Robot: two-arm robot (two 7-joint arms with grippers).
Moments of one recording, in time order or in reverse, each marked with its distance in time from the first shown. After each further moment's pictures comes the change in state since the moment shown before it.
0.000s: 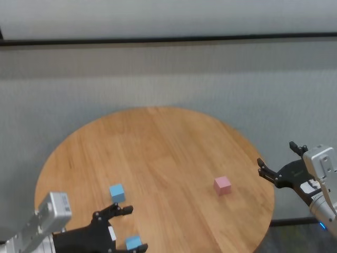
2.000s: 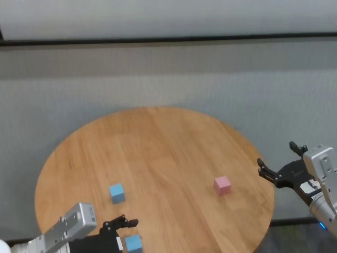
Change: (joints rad) left arm -0.114 -0.086 0.086 0.200 0.143 -0.020 -0.031; right arm 0.000 0.000 0.000 0.000 0.000 0.000 0.000
